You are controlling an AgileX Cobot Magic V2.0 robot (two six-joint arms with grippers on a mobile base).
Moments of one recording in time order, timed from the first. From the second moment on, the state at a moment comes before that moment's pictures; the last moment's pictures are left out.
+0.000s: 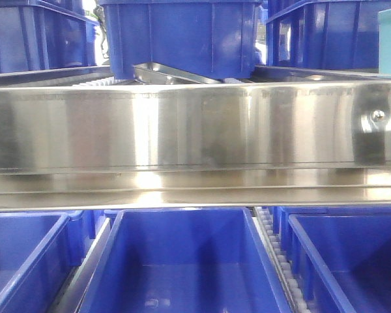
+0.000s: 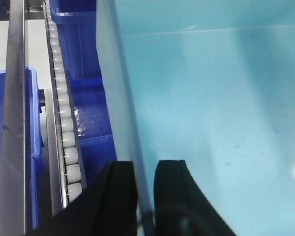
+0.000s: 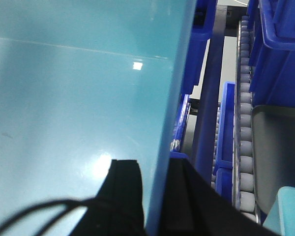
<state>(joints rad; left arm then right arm) -0.22 1.56 -2.12 -0.10 1.25 -0.08 0.40 1.60 -2.09 0.04 1.13 0.10</state>
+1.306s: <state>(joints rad) -0.22 1.56 -2.12 -0.11 1.10 -0.07 0.40 1.60 -2.09 0.02 1.12 0.10</state>
